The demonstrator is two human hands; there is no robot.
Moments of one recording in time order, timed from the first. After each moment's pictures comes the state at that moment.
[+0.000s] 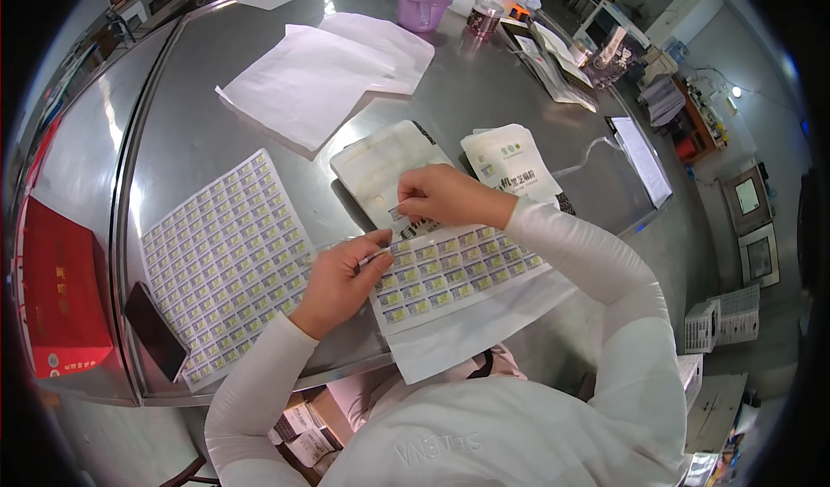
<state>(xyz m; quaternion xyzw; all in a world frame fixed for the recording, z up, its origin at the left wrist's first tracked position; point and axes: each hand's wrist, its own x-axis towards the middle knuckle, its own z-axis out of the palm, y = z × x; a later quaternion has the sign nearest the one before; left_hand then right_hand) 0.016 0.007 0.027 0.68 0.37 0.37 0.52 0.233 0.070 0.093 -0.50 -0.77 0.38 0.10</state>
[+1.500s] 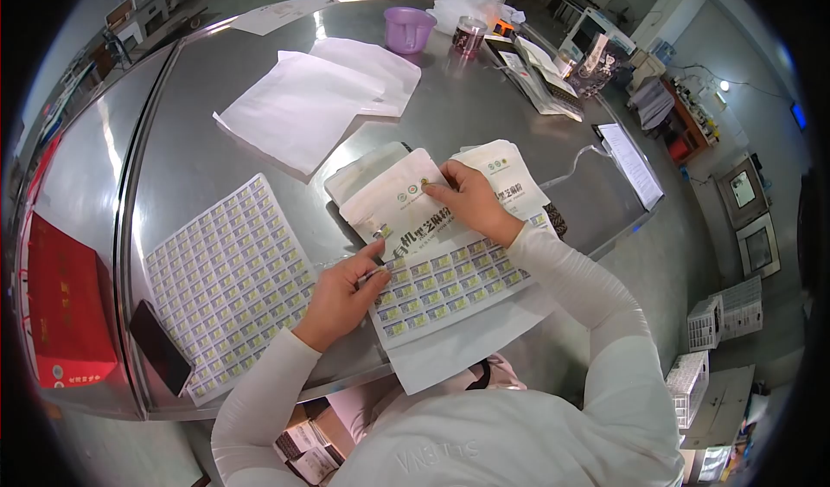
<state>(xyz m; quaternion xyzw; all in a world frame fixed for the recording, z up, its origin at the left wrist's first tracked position) 0.018 0.007 0.024 0.69 0.37 0.34 0.51 0.273 0.061 0.072 -0.63 -0.65 0.31 0.30</state>
